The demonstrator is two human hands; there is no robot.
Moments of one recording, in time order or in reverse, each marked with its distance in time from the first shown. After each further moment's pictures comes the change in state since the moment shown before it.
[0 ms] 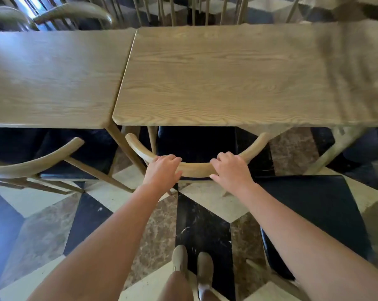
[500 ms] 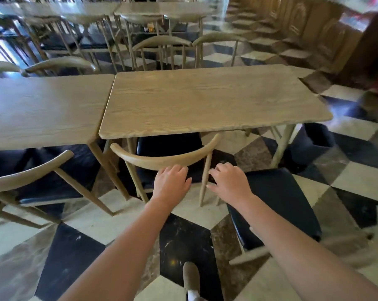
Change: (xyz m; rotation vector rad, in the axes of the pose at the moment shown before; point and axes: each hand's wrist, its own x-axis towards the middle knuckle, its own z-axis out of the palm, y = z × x) left_hand -0.143 0.125 -0.024 -0.011 0.257 0.152; right_hand -0.195 -0.026 -0.056 0.032 0.185 0.190
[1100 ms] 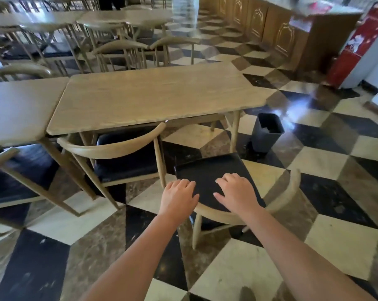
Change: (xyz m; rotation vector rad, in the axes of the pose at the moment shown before) left_hand -0.088 0.253 0.063 -0.052 -0.085 0.157; right_hand -0.225 0.173 0.001 -0.005 -0.022 0.168
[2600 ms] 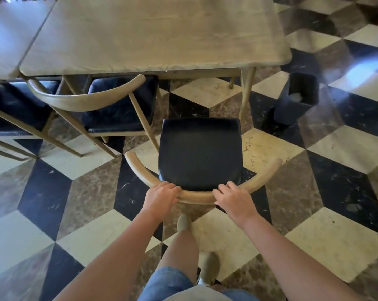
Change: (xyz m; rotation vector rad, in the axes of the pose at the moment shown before) left_hand 0.064 0.110 0.123 -0.024 -0.215 -0.260; right_hand 0.000 0.207 0.099 -0.027 -0.145 -0.418
